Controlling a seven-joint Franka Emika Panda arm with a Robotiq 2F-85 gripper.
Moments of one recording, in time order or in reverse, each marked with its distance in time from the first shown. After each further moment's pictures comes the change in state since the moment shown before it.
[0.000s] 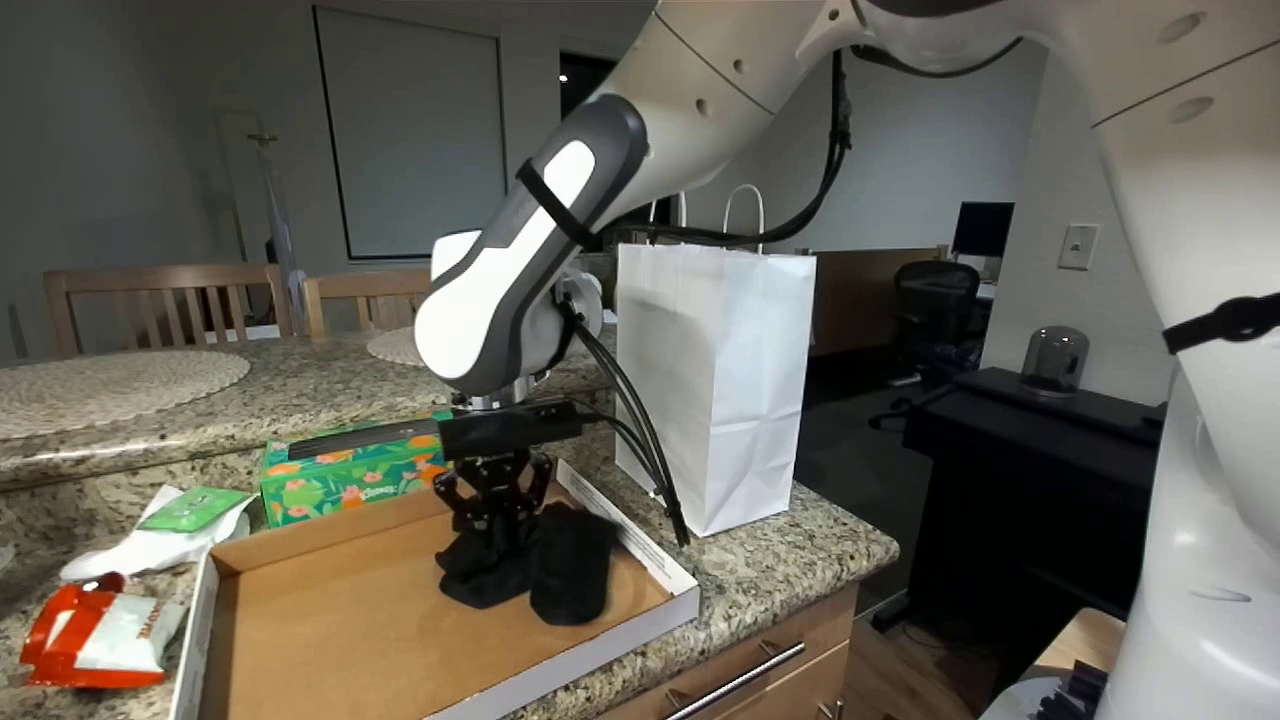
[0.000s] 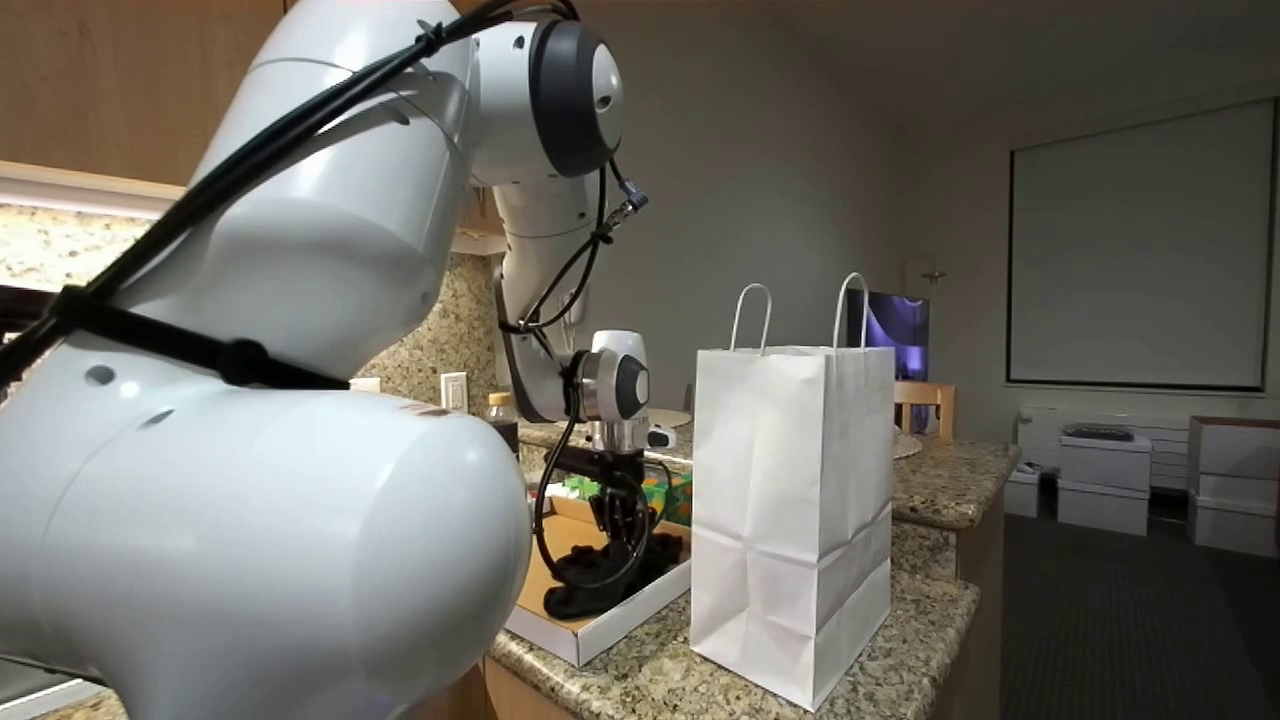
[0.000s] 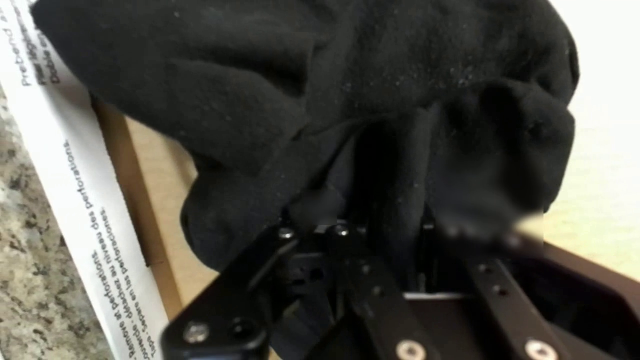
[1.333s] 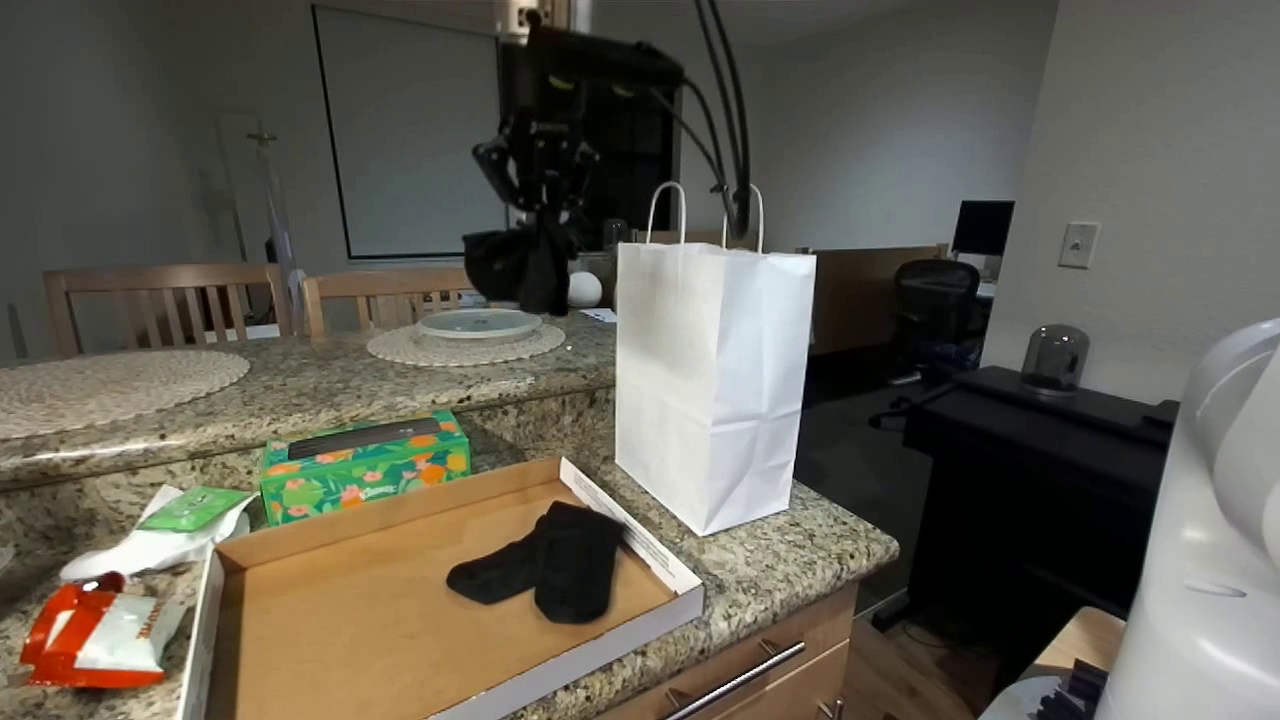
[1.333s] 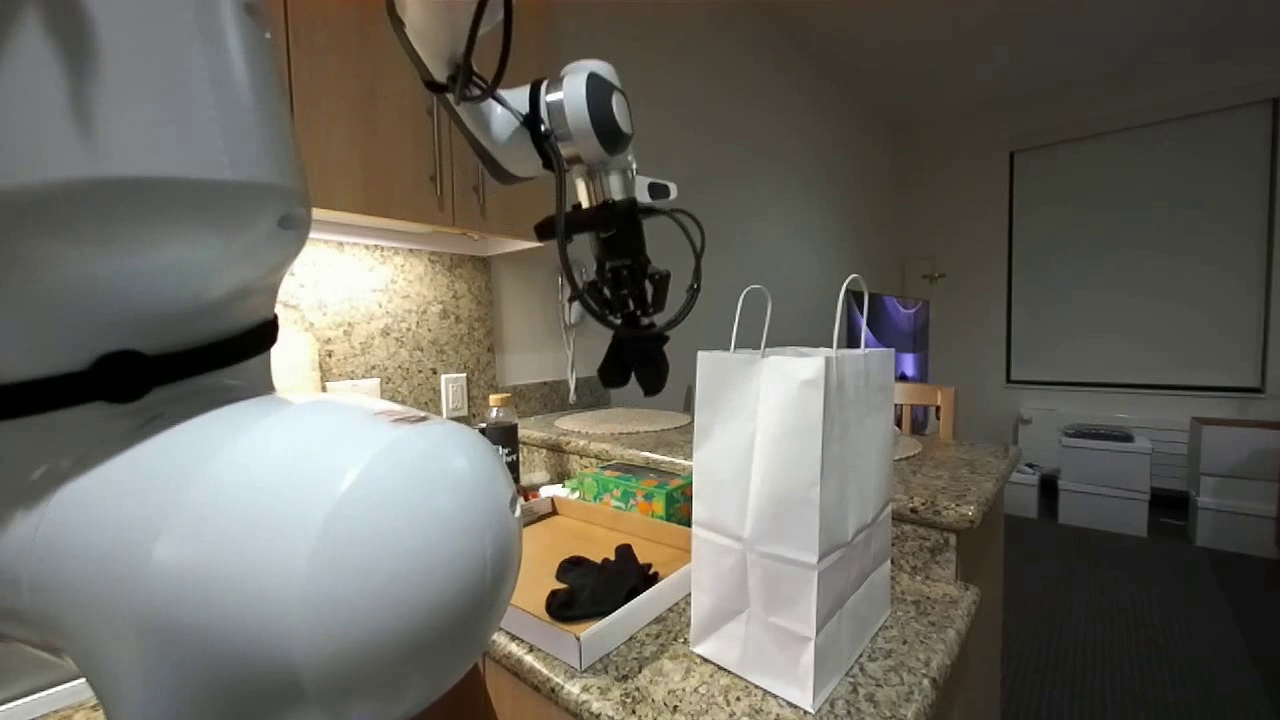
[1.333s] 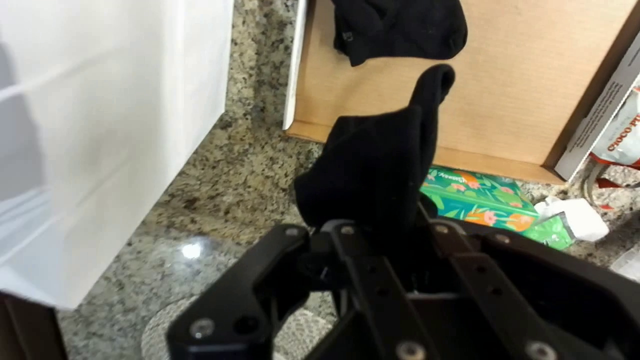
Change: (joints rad) arm -0.110 -0.636 0.065 0.038 -0.057 -0.454 -0.347
